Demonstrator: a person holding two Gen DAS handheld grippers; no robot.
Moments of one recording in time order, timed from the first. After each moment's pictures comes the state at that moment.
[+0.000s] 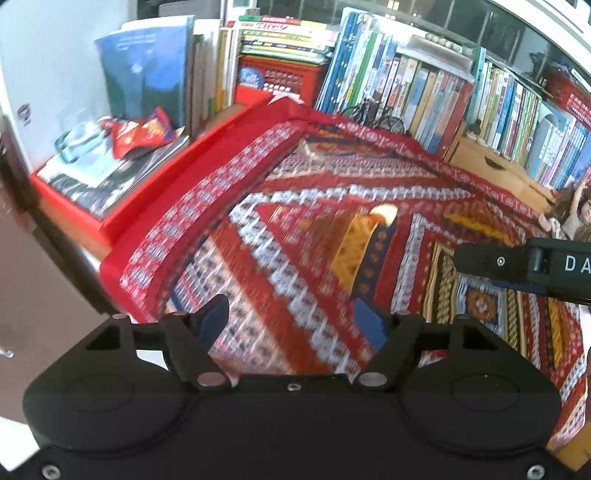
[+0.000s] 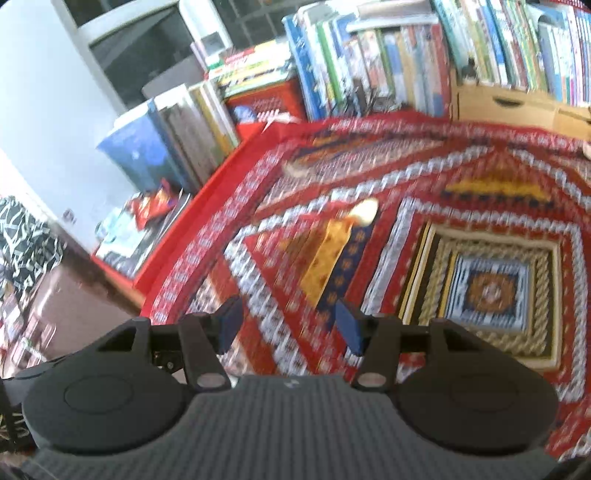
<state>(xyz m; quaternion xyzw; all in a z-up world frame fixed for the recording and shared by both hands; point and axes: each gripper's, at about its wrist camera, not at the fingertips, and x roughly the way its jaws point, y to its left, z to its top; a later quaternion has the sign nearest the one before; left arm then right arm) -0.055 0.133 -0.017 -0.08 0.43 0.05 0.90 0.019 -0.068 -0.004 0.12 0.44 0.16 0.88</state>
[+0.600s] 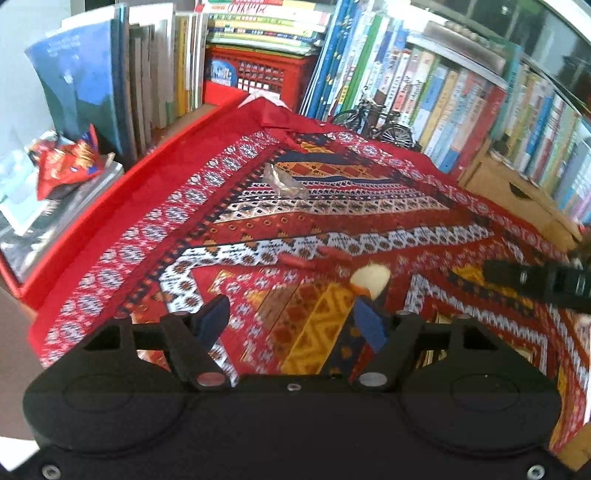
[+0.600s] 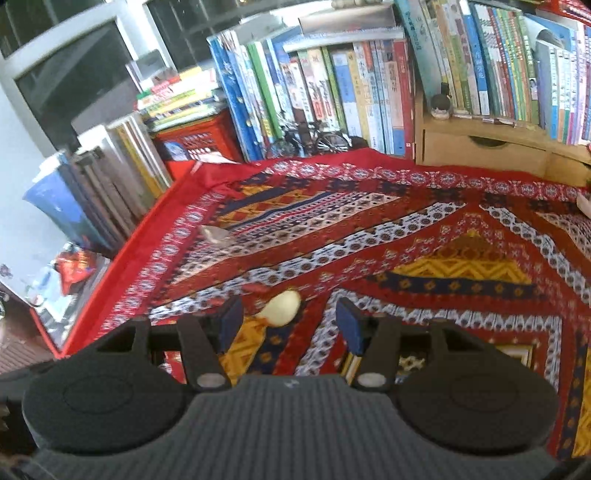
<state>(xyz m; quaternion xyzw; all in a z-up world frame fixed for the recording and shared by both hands) 0.116 0.099 -0.055 -0.10 0.46 0.07 0.88 0.167 -0.117 -0.038 0.09 0.46 0.12 0.88</state>
